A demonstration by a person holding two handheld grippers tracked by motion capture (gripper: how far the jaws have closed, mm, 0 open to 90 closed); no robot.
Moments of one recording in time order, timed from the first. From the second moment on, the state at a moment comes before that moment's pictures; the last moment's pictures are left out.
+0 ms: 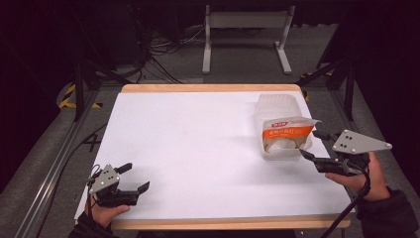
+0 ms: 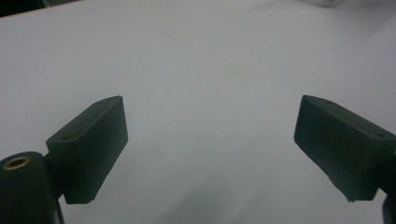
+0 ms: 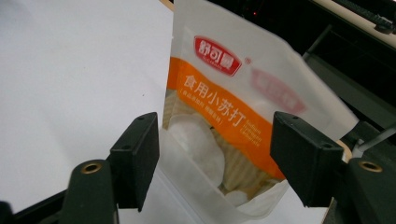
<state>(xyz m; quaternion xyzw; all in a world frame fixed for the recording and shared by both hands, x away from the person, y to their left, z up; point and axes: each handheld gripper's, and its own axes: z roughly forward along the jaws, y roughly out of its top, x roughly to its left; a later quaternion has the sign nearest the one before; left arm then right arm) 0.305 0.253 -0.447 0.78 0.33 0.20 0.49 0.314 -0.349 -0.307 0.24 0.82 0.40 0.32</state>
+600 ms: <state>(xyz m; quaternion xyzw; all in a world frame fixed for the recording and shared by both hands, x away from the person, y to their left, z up) 0.305 0.249 -0.449 0.79 0.32 0.19 0.49 0.305 -0.353 -0.360 0.28 0.81 0.39 0.33</state>
